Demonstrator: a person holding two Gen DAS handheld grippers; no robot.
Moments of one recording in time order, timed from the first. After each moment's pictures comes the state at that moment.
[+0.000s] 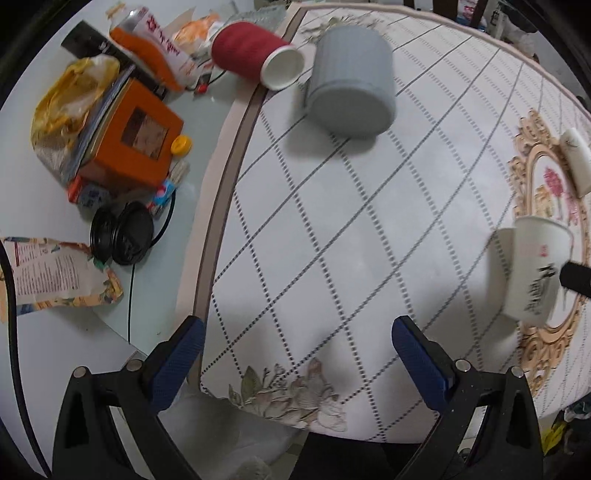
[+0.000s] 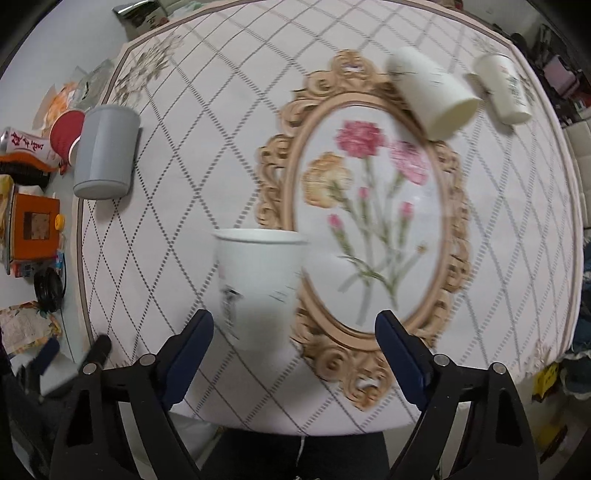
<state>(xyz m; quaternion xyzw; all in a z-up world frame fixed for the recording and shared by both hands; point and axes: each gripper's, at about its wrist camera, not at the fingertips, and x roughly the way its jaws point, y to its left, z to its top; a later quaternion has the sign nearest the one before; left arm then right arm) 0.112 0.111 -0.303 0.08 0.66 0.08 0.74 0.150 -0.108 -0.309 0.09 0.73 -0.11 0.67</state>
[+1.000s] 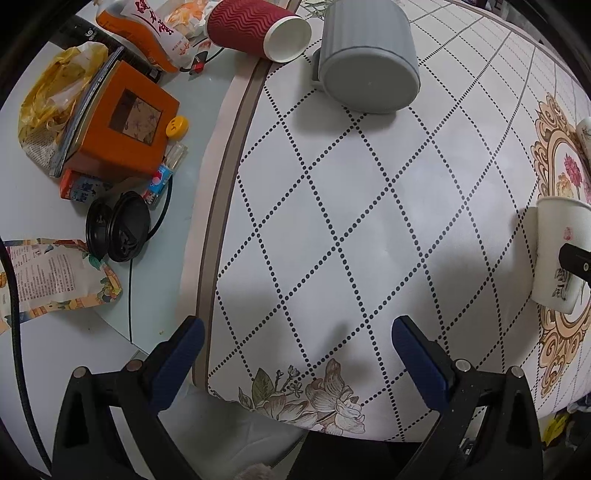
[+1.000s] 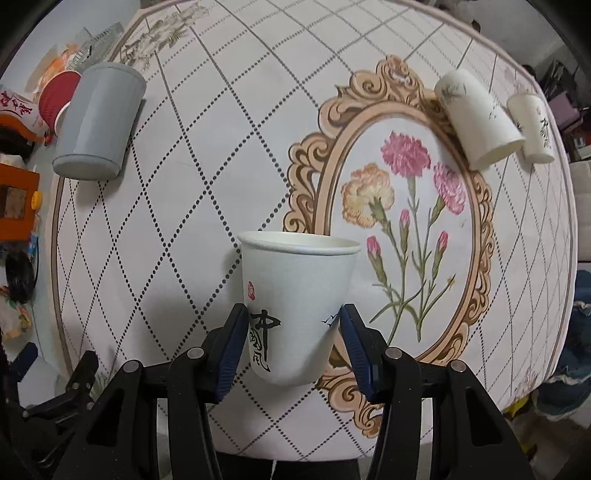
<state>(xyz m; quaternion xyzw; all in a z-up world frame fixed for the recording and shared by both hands) 0.118 0.122 -0.318 0.08 0.69 0.08 0.71 0.164 -0.066 -0.343 0.02 0.73 -0.11 0.67</state>
